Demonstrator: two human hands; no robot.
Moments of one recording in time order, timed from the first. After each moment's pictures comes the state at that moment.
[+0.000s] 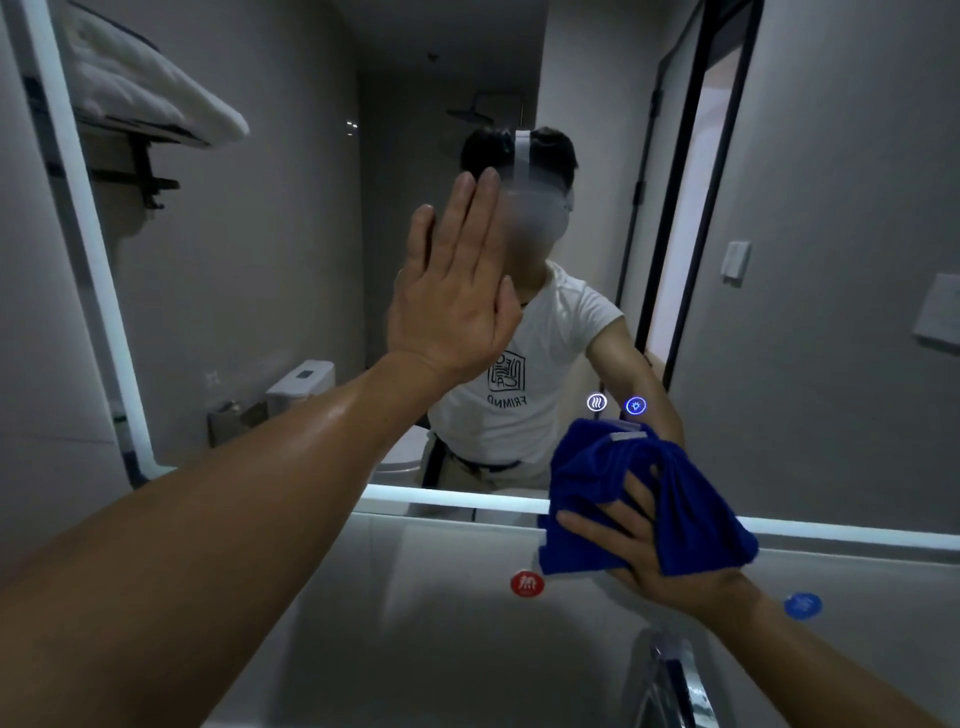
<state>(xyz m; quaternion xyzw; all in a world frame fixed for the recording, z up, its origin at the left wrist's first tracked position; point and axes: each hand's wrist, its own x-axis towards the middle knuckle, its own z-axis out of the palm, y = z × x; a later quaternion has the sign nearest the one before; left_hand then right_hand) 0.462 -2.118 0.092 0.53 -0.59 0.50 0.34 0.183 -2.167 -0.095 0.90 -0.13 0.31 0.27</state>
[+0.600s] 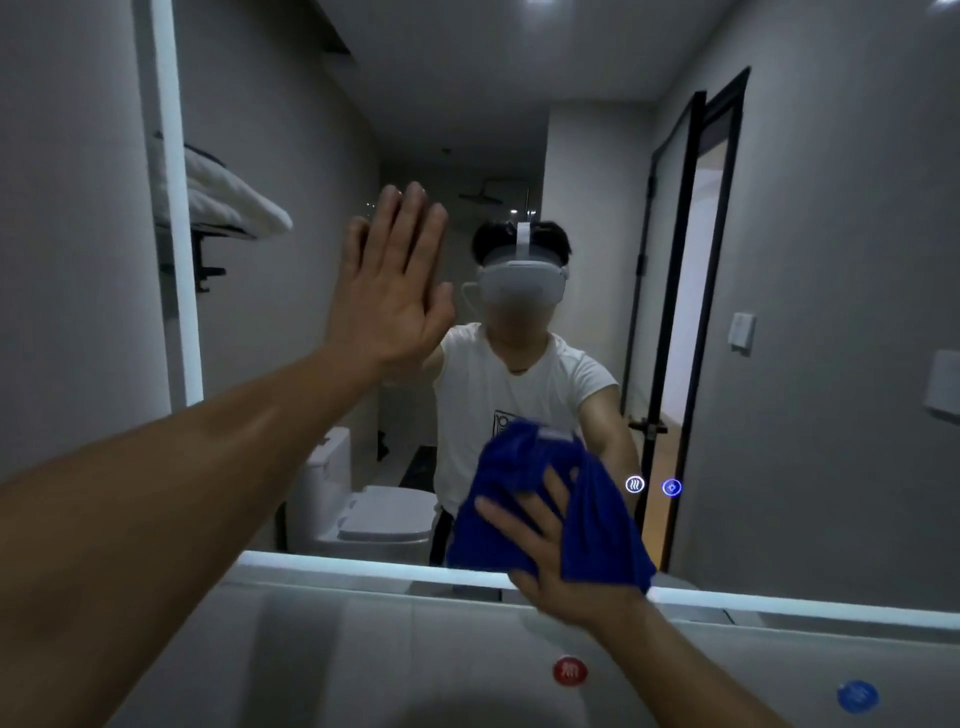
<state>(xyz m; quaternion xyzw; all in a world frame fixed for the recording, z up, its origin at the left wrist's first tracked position) 0.562 -2.087 0.172 0.56 -0.57 0.49 0.35 0.329 -2.128 -0.037 0.82 -0.19 0.40 0.36</state>
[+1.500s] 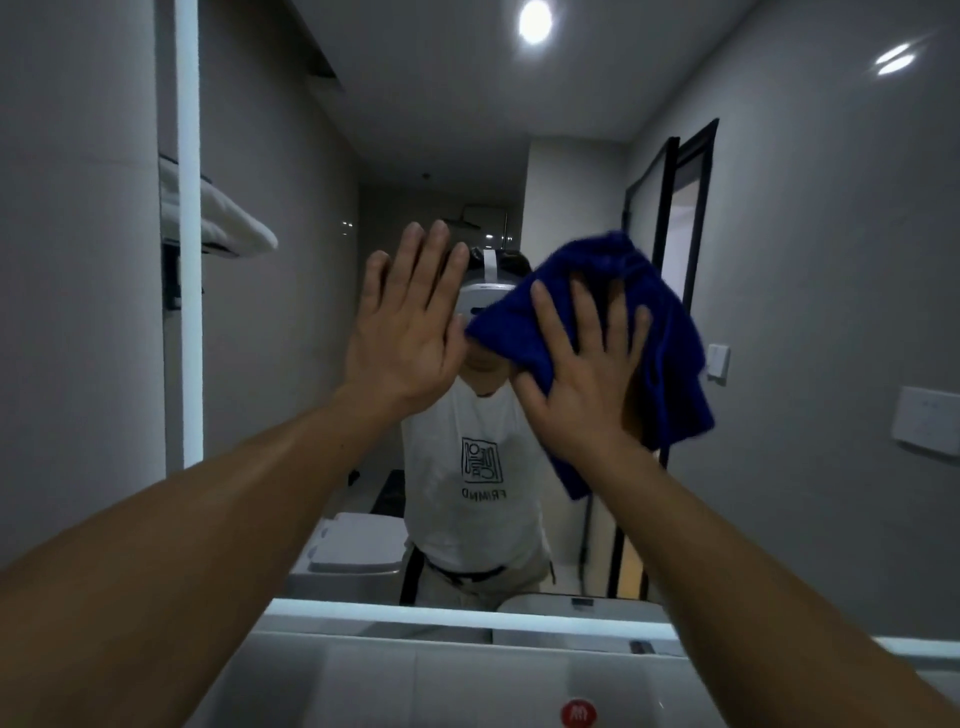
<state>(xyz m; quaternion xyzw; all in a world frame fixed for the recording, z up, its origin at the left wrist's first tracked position) 0.574 -2.099 0.166 0.50 -0.60 0.49 0.37 0.373 -2.136 0.140 0.70 -0.36 0.50 0.37</state>
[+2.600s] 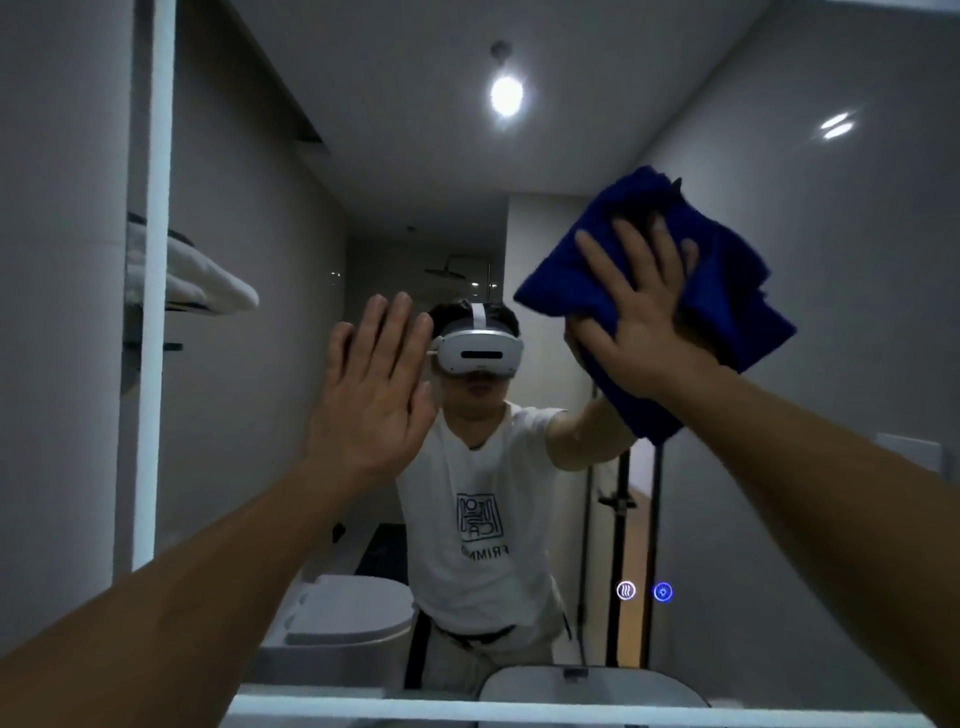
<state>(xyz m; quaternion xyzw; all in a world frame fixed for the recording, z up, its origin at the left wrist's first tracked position) 0.572 -2.101 0.166 0.50 -0.58 0.52 0.38 0.284 -2.154 0.261 0.70 -0.36 0.44 0.43</state>
